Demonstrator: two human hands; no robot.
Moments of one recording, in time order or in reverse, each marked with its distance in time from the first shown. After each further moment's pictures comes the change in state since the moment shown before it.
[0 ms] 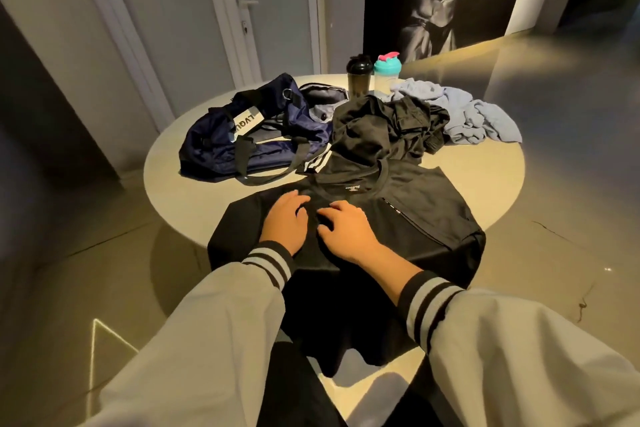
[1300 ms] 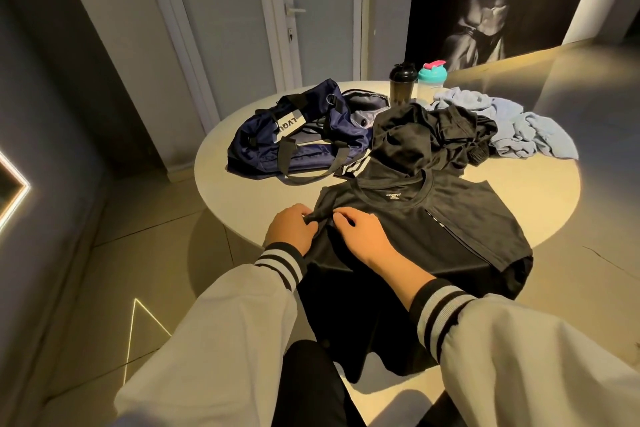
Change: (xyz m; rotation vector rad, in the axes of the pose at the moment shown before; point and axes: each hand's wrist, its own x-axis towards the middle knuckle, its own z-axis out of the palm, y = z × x) left_hand -0.023 -0.028 -0.036 0.107 0.082 -0.265; right_hand -0.002 -0.042 0.008 0.430 0.016 0.071
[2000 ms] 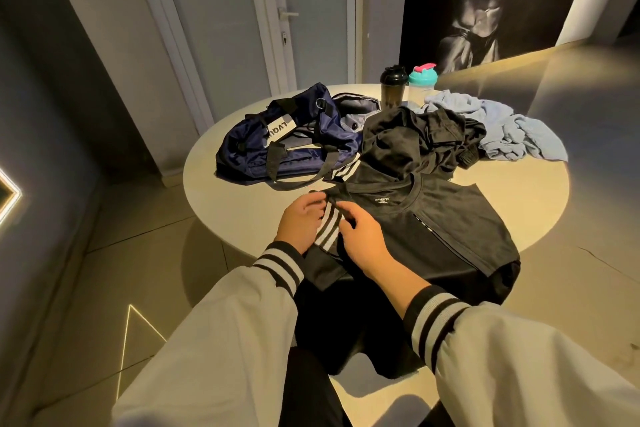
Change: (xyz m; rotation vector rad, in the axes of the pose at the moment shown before) left_hand 0.004 0.040 0.015 -0.805 -0.138 -0.027; right_hand 0.001 0.011 -0.011 0.241 0.118 0.038
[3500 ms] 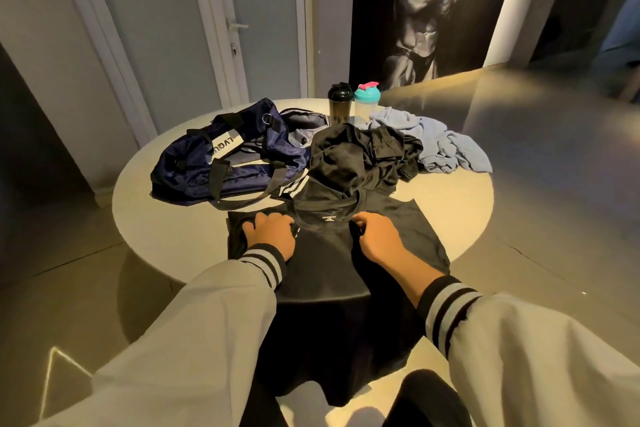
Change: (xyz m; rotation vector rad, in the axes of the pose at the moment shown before) left_hand 0.043 0.004 0.054 1.339 -0.069 0.074; right_hand 0.036 0.054 -0.119 -0.582 0.039 -0.026
